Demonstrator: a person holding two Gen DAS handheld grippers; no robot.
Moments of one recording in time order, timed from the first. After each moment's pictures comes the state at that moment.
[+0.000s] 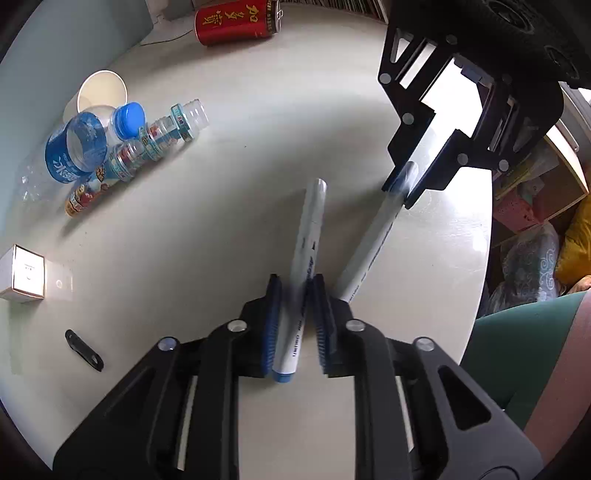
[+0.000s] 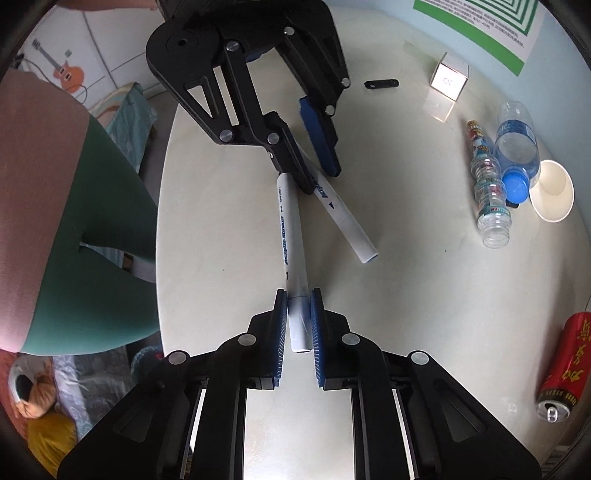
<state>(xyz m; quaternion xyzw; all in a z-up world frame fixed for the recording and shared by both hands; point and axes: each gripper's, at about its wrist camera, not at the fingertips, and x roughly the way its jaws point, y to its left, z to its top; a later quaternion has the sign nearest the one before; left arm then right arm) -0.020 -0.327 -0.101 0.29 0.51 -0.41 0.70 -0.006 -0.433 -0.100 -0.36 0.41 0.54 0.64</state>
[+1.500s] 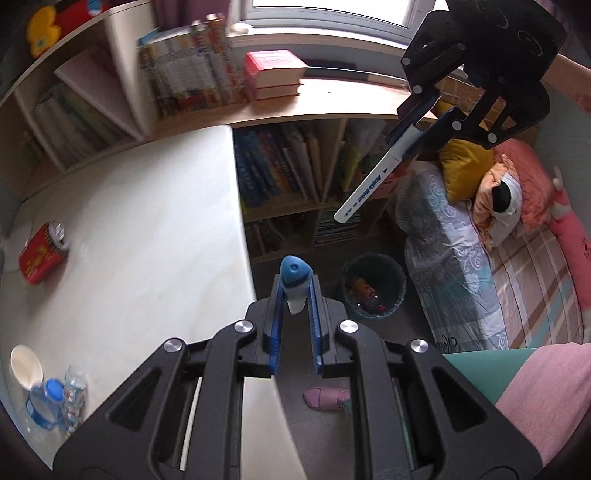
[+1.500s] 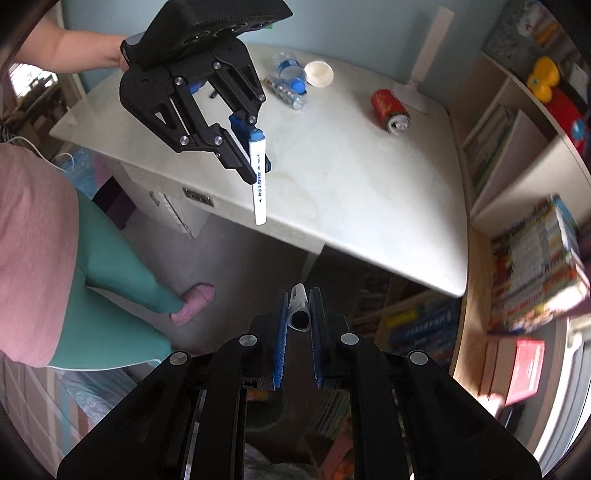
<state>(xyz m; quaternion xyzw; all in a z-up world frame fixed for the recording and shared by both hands) -0.177 -0.448 -0.001 0.38 0.34 -0.69 0.52 -0.261 -0.574 0.009 -0.16 0.49 0.15 0.84</state>
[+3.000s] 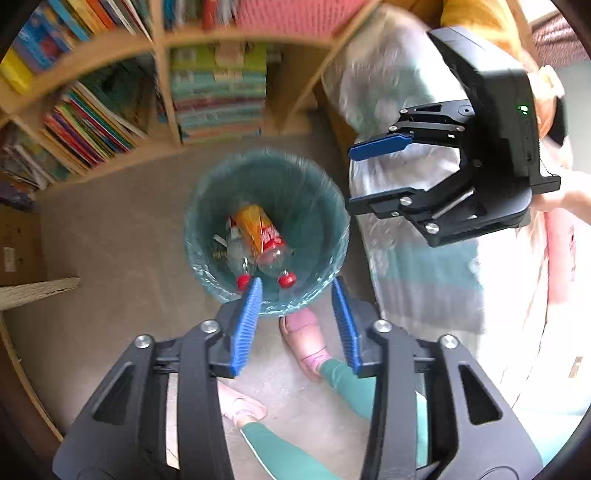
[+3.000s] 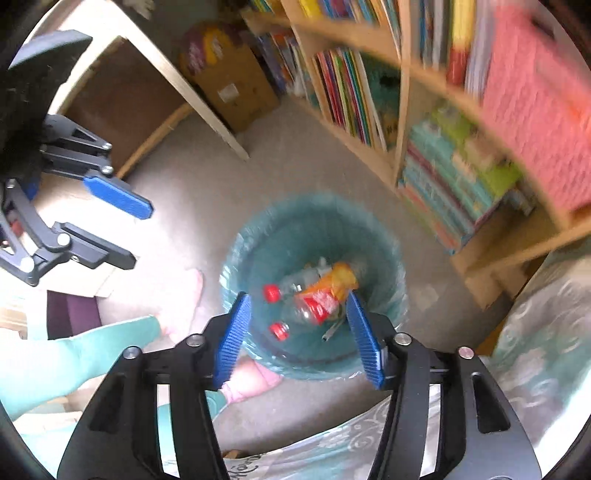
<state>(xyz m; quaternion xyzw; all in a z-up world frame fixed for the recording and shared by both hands) -0.413 -0.539 -0.401 0.41 0.51 -0.65 0.38 -0.491 -0.633 -0.471 0.25 0.51 -0.09 0.82</state>
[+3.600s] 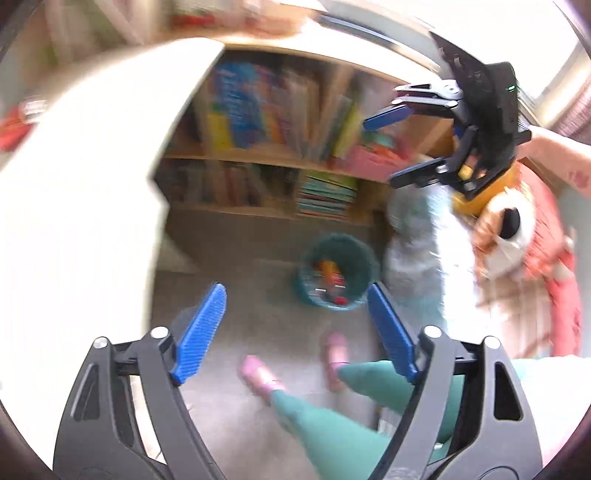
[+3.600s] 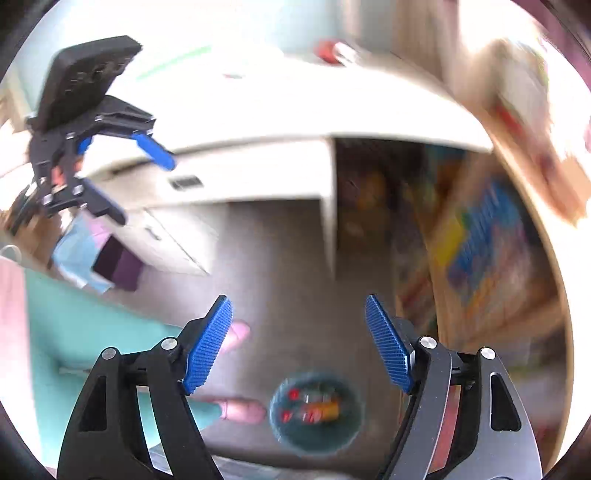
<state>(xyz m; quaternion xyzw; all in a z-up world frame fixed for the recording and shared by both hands) -0.252 -0.376 -0.083 0.32 0.46 -0.57 0.60 -0.348 -0.593 -0.131 0.00 0.41 0.14 0.90</state>
